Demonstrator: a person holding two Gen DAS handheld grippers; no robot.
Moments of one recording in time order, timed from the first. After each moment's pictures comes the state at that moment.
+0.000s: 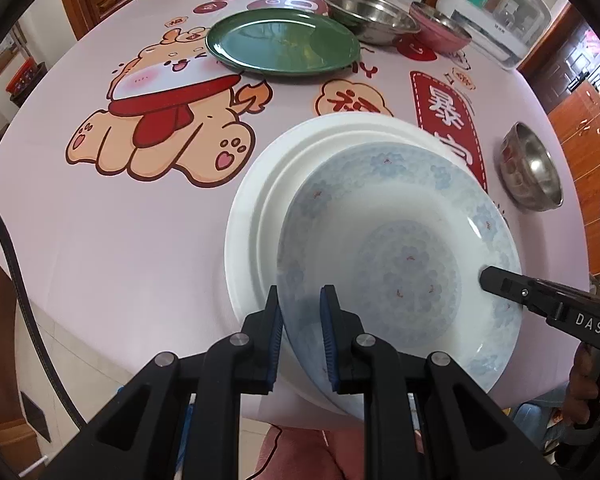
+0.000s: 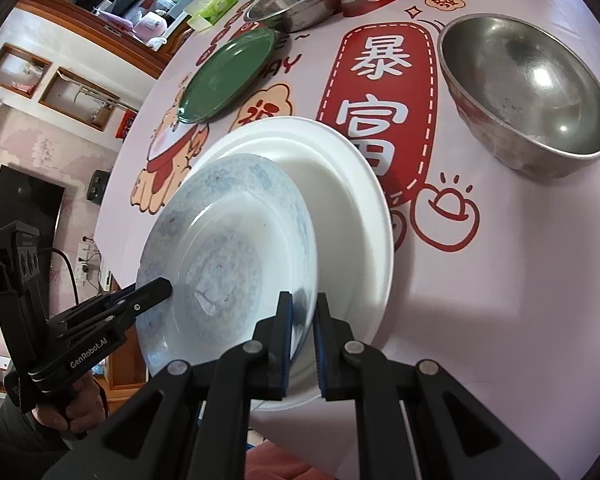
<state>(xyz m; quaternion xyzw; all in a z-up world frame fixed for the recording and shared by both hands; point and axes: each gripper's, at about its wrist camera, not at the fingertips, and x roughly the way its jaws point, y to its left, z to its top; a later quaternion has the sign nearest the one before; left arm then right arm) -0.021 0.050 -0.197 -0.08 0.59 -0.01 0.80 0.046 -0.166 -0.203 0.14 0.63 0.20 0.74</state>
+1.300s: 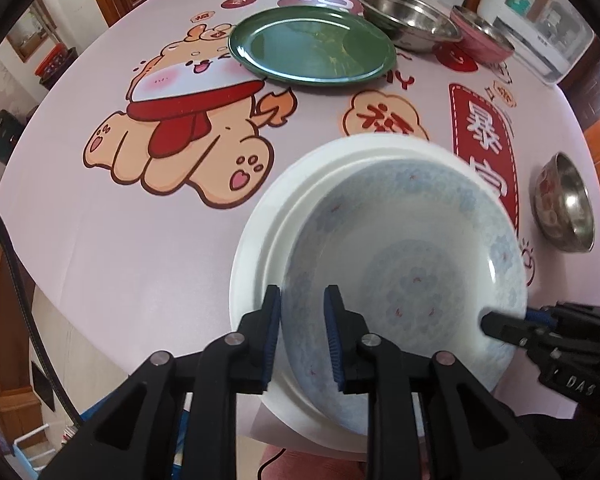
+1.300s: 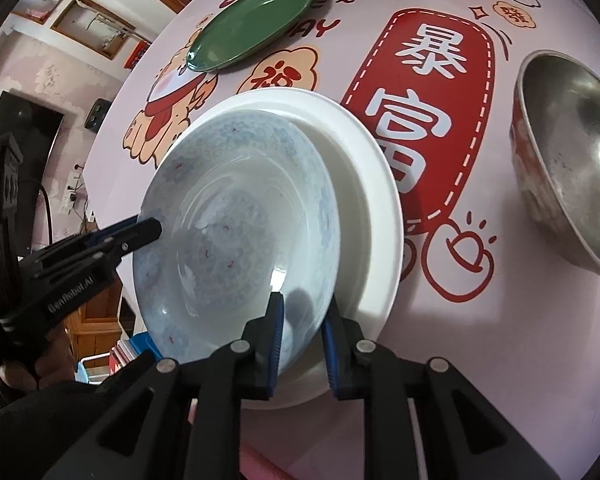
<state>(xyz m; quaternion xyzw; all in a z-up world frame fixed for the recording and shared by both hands) 0.009 0.042 -0.194 -0.08 0.60 0.06 0.79 0.068 -0.154 -0.207 0.03 0.67 0.27 0.69</state>
